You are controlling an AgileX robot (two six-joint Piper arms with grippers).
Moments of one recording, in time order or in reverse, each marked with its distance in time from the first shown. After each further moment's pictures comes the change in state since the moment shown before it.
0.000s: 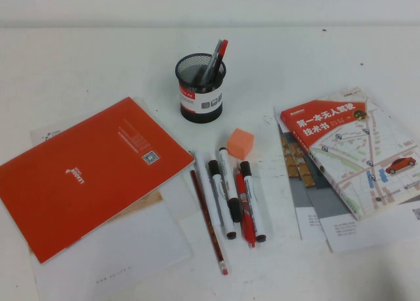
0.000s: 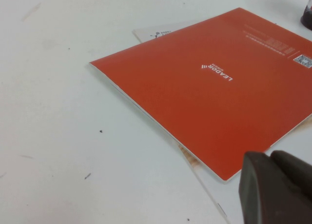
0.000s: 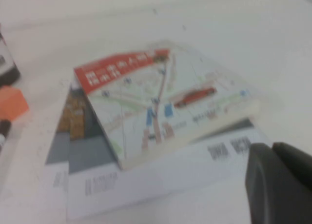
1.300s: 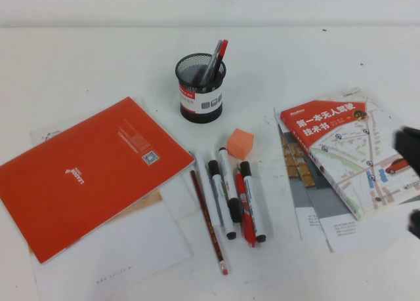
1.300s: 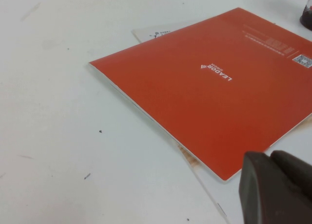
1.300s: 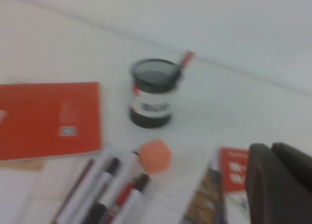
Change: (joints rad) right arm 0.489 0.743 -0.555 0.181 -0.198 -0.446; left arm 0.000 0.000 0.000 0.000 0.000 0.000
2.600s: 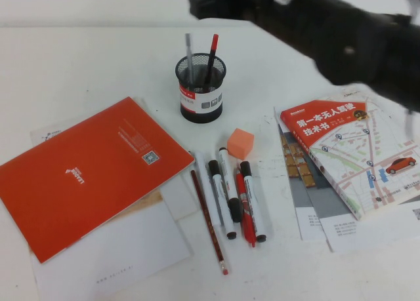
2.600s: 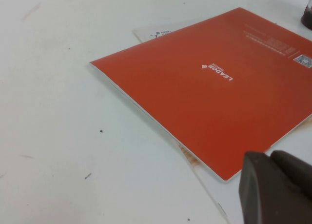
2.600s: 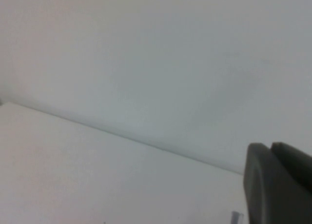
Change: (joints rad) right arm 0.110 0.990 -0.962 0.186 -0.186 -0.037; left arm 0.000 0.000 0.000 0.000 0.000 0.000
